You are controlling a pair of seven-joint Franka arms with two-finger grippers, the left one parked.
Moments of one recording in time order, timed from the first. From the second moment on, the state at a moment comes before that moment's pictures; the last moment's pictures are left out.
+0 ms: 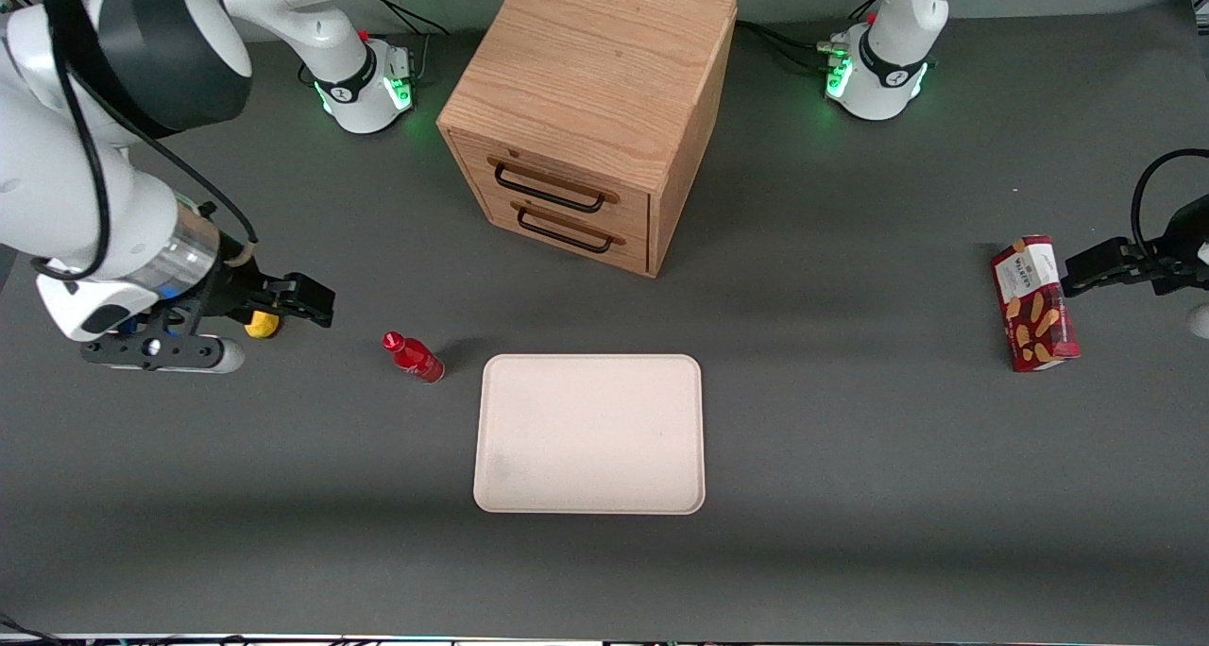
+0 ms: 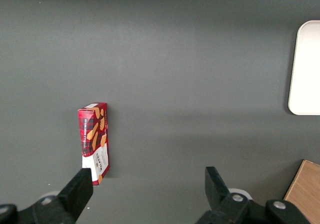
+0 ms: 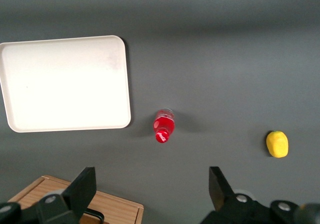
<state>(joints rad) 0.23 0.36 0.06 -1.19 0.00 1.53 0.38</state>
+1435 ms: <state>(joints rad) 0.25 0.26 0.06 -1.82 0.00 2.14 0.38</state>
